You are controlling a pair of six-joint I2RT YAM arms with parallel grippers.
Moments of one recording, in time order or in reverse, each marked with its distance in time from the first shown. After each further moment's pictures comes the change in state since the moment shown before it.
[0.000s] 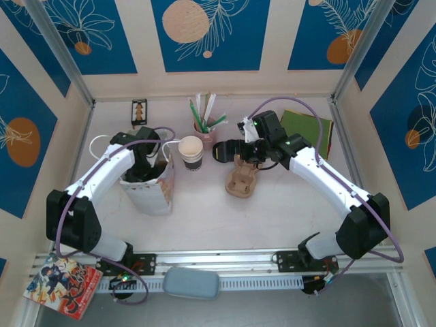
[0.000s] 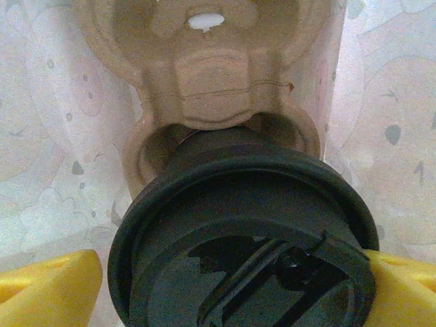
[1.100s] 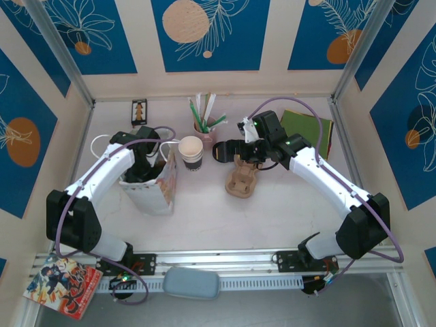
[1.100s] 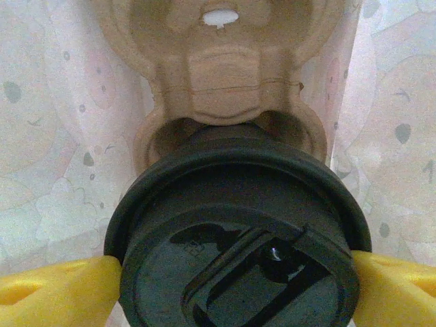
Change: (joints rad) left arm -0.001 0.002 0.011 -0.015 0.000 0.008; right arm 0.000 0.000 0.000 -0.003 0.000 0.000
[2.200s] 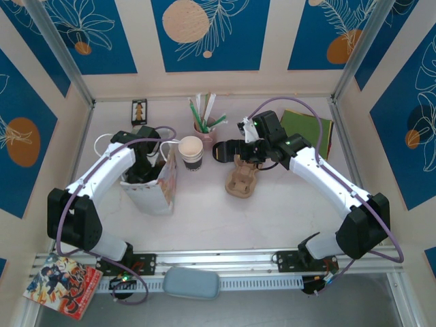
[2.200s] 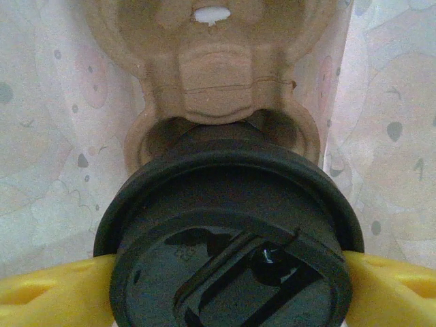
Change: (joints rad) left arm -0.001 0.014 0.006 -0.003 0.018 0.000; right arm -0.002 0.000 0.000 0.000 0.000 0.000
